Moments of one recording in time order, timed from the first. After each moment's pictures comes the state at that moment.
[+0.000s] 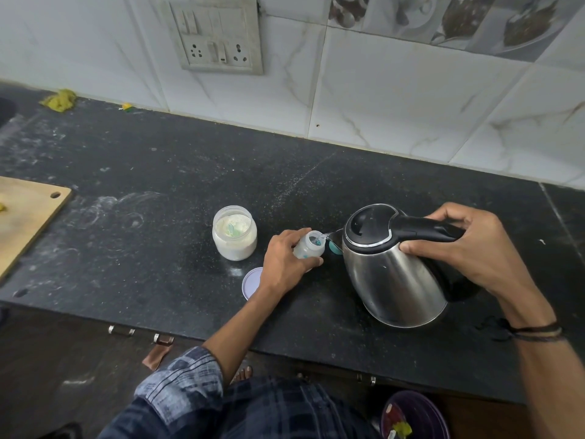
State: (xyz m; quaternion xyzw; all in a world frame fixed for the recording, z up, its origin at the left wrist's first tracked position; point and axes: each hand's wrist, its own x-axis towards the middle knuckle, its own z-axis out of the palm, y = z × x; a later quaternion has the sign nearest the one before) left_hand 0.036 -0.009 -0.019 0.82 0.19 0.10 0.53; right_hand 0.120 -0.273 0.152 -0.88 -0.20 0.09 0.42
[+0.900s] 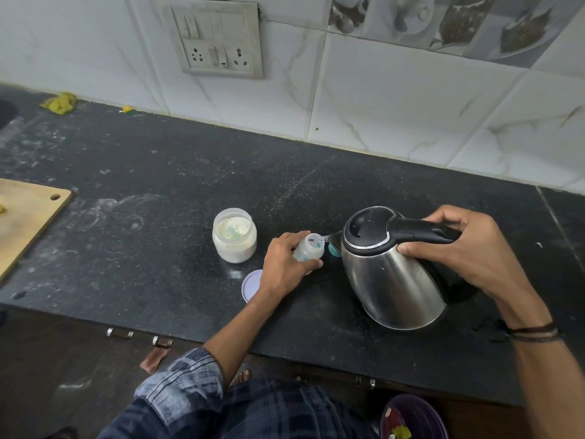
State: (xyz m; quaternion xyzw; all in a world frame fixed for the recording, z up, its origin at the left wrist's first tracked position) left_hand 0.036 -0.010 -0.021 0.82 0.20 0.10 0.53; right_hand 0.118 -0.269 0.155 -0.88 -0.20 0.09 0.42
